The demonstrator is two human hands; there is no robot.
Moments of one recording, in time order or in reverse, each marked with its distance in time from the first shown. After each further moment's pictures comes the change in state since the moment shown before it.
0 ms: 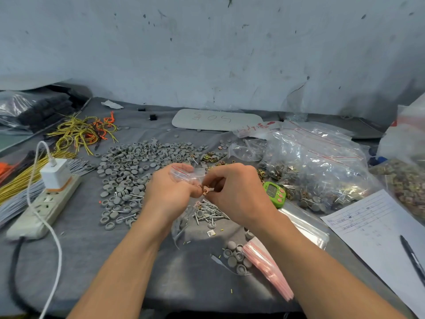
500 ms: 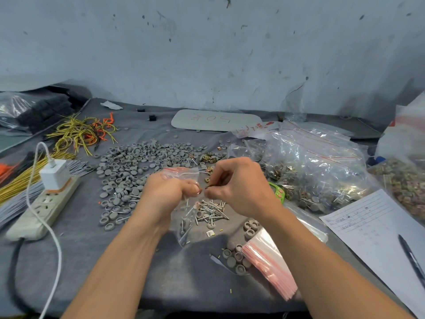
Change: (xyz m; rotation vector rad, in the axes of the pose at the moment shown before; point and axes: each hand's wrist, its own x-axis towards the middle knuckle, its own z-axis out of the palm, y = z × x) left_hand 0.001 0.001 -0.006 -0.136 -0.053 -0.122; right_hand 0.006 0.003 -0.015 0.145 -0.068 0.101
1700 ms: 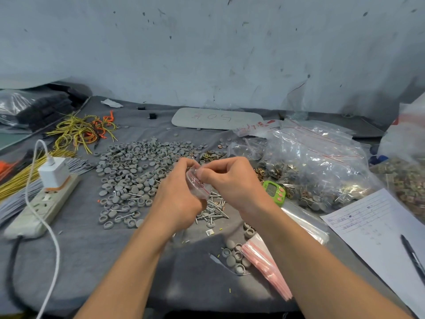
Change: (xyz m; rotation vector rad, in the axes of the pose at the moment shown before) left_hand -0.009 -0.007 0.011 0.683 0.002 0.395; right_hand 0.005 -0.012 0.016 0.532 0.035 0.176
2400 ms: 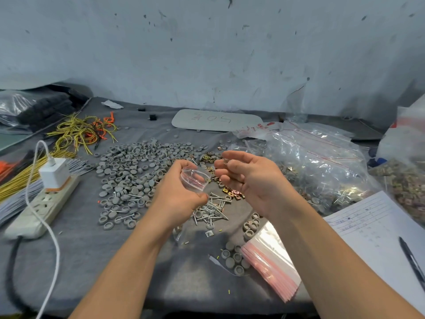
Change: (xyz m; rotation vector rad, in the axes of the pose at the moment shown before) left_hand 0.008 -0.015 0.004 -0.370 -0.024 -0.053; right_hand 0.004 -0.005 -0.032 0.586 0.058 0.266
